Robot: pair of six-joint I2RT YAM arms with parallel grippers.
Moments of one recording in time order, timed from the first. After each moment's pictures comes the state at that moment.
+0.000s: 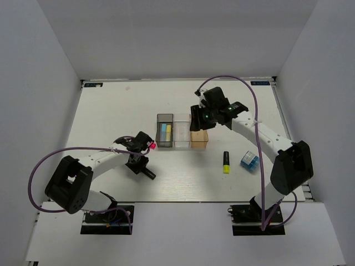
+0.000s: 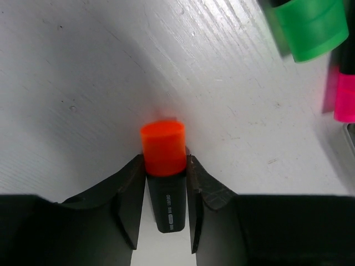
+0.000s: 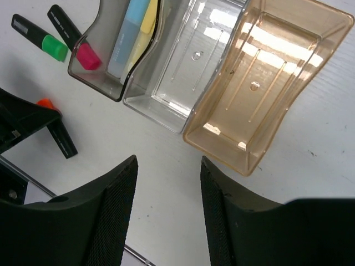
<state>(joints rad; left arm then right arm) -0.58 1.40 0.71 -0.71 -0.28 -1.42 0.60 1.60 1.36 -0.62 -0.19 0.27</state>
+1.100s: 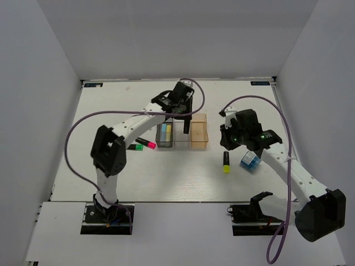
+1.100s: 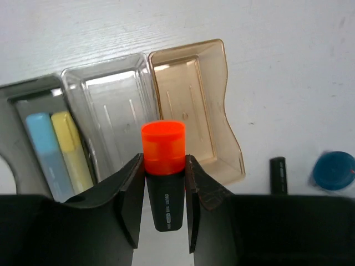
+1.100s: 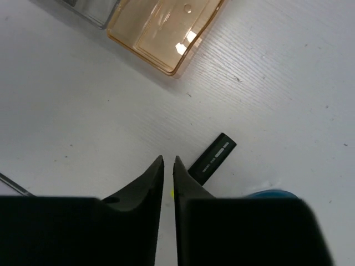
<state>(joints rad) -0.72 1.87 1.66 -0.60 -0.13 -0.51 0.44 1.12 0.91 -0.62 -0.20 -0.05</state>
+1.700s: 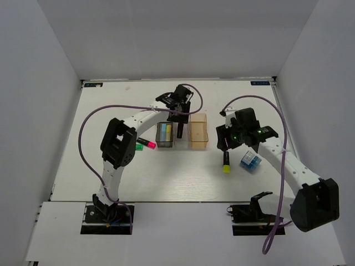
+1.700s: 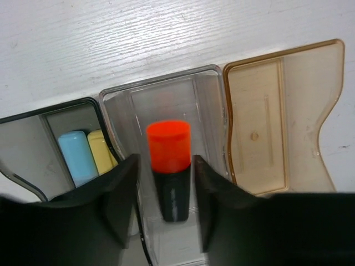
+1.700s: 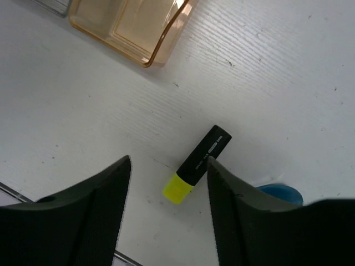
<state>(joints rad) -0.66 2.12 1.79 -0.66 -0.18 -0.39 0.39 1.17 0.90 -0.61 -0.22 -0.05</state>
